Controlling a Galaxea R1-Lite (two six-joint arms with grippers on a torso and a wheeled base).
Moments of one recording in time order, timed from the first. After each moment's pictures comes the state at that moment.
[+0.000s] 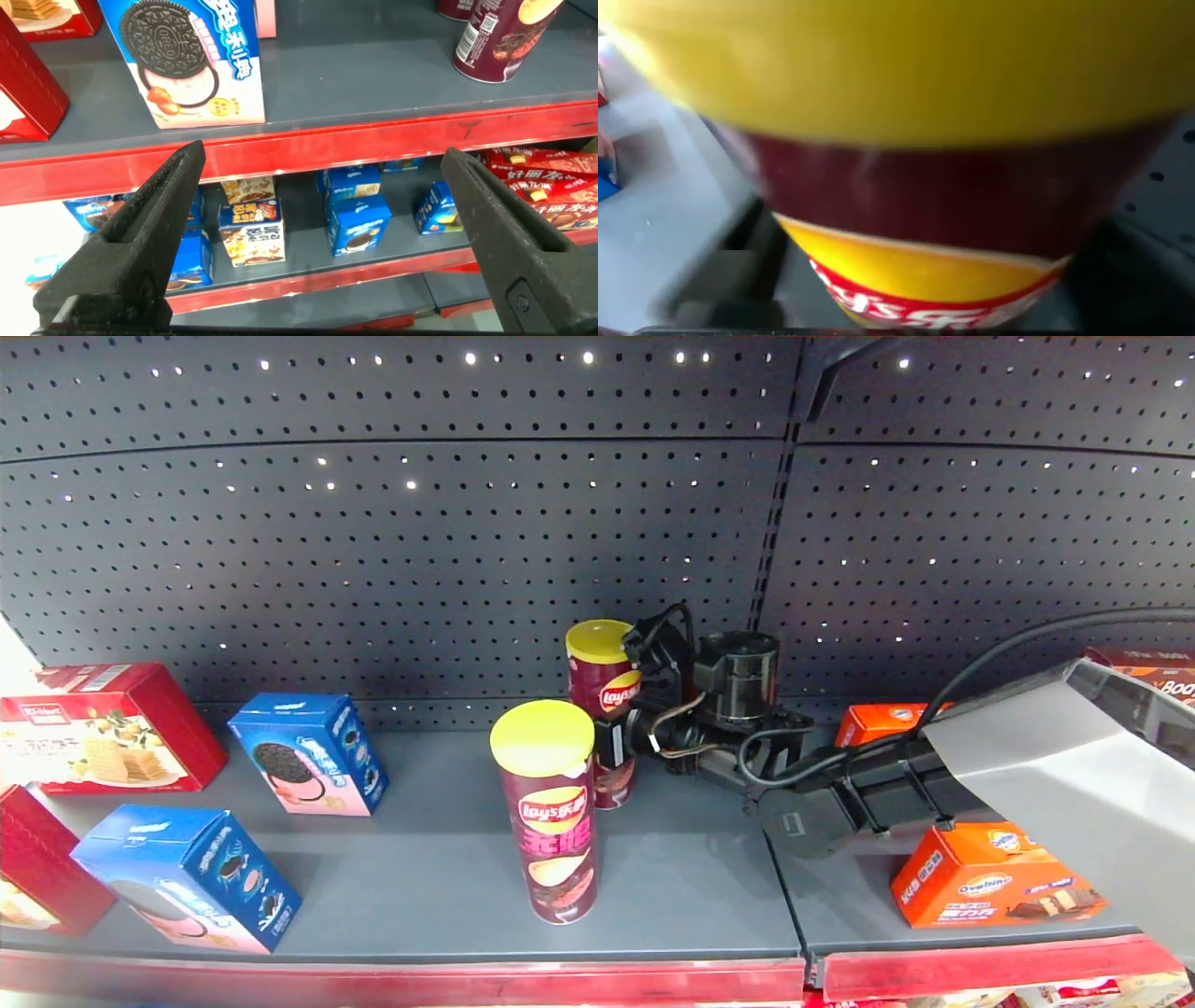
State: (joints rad) left arm -0.20 0.09 0.00 0.00 0.04 -0.03; right arm 0.69 2.23 -1.41 -0.78 0.19 -0.01
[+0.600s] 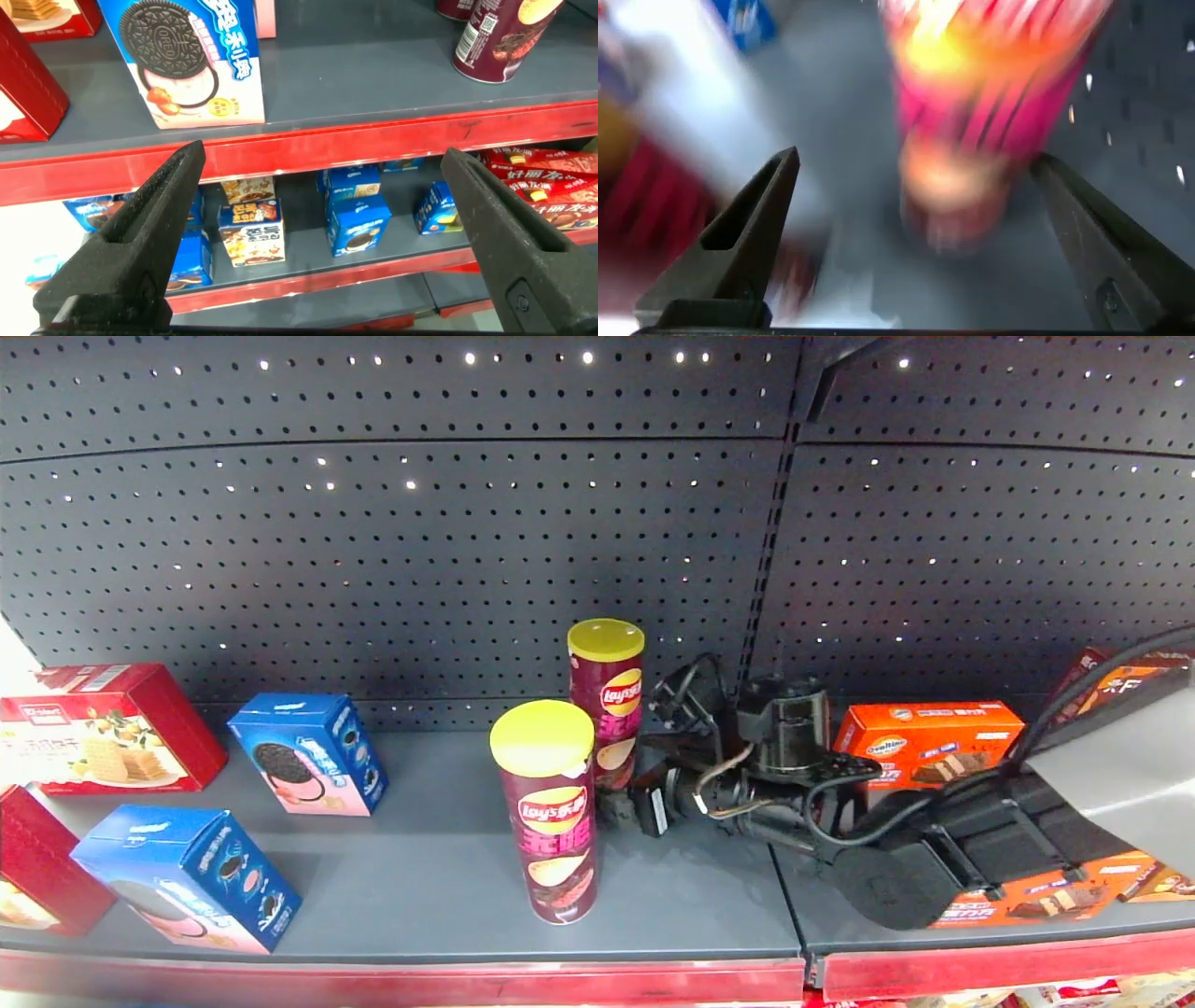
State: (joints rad) left arm -0.20 0.09 0.00 0.00 0.04 -0.03; right arm 0.70 2.04 -1.04 -0.79 0.16 -0.07
